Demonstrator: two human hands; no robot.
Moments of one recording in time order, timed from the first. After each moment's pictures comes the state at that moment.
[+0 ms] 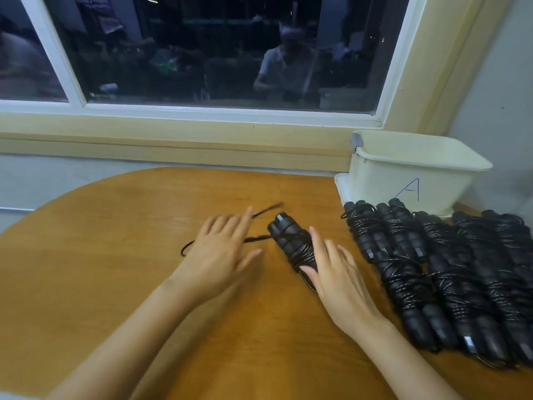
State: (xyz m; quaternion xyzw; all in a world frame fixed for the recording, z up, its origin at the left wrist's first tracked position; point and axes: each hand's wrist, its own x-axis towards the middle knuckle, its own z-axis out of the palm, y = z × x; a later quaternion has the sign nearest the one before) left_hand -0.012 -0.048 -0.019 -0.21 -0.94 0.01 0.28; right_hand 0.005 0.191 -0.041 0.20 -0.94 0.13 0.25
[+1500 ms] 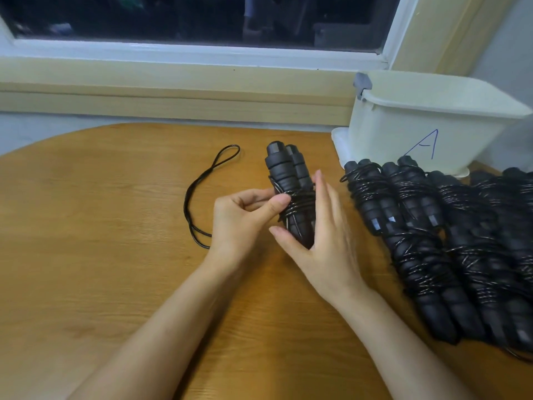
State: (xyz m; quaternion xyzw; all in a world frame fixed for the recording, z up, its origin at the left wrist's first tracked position) left_hand -0.036 0.038 -0.023 -0.03 -0.65 -0.75 0.09; right_hand -0.026 0.176 -0.052 0.13 -0.90 0.36 0.21
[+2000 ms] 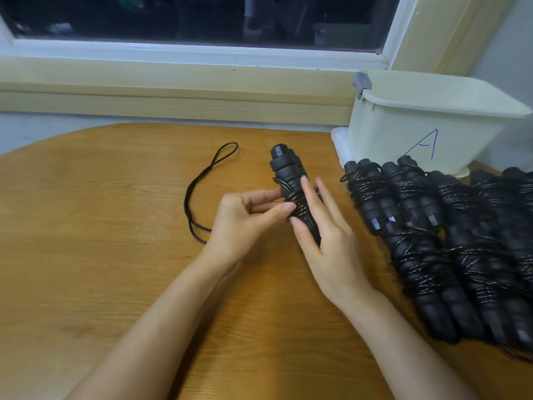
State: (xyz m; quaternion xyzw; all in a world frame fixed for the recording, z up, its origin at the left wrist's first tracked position) left_hand -0.038 0.029 -0.021 -0.10 -0.73 -0.68 0.03; right_hand -0.025 0.183 -0.056 0.16 -0.88 0.39 0.21
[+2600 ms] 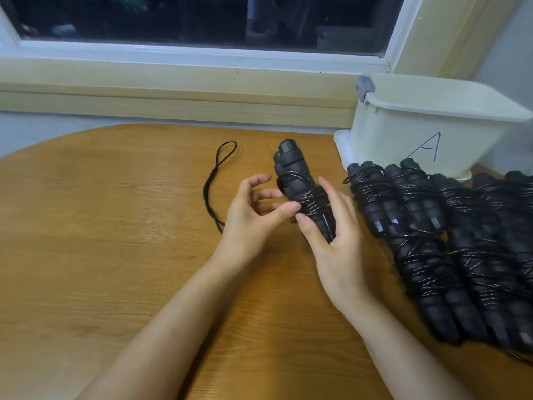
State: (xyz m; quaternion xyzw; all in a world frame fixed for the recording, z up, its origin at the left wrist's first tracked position) left_hand -0.044 0.034 -0.034 -0.07 -0.69 -0.72 0.05; right_hand -0.021 0.175 -0.052 0.12 -0.79 0.54 0.25
